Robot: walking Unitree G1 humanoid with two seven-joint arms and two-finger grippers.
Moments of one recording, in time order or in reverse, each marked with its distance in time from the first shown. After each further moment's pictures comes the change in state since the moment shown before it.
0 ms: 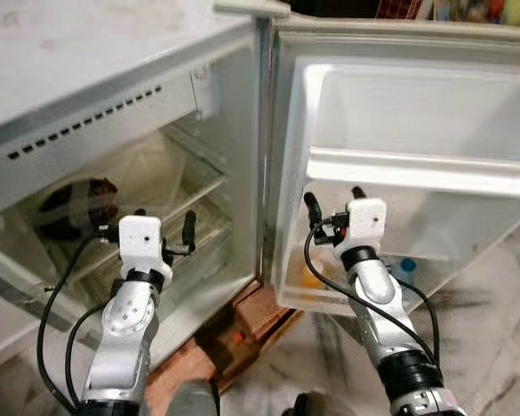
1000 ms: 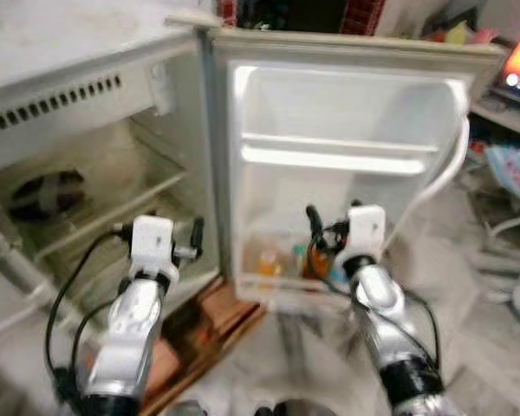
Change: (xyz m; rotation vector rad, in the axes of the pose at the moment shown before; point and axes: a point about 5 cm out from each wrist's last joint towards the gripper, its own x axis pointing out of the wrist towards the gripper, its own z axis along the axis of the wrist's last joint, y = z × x) left arm 0.007 0.004 -0.007 0.055 0.026 -0.029; right arm 0.002 0.009 -0.004 0.003 0.070 0.047
